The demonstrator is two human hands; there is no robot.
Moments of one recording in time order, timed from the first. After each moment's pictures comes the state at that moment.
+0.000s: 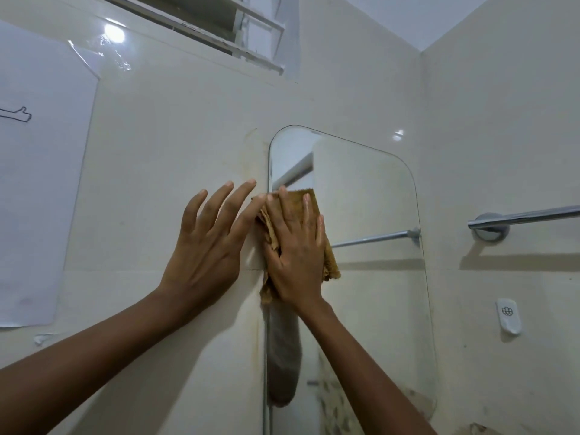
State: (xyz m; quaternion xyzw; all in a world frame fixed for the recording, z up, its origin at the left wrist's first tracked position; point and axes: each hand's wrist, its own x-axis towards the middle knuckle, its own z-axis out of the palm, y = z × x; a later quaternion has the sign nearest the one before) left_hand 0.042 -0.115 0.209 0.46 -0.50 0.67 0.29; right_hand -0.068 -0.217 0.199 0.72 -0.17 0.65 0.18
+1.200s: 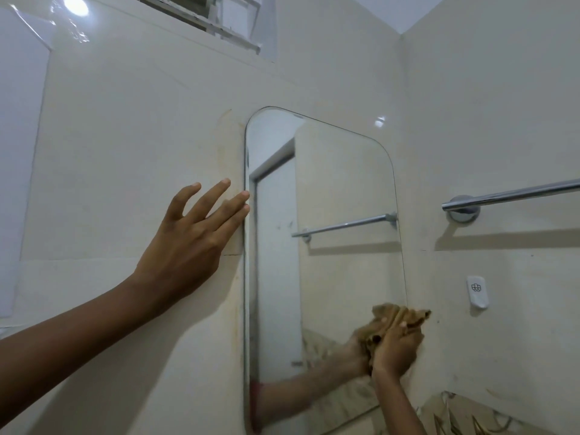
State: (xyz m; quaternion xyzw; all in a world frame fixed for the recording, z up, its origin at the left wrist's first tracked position) left_hand 0.046 -0.122 0.205 0.41 -0.50 0.74 0.18; right_hand -0.185 -0.351 0.041 0.27 -0.43 0.82 -0.26
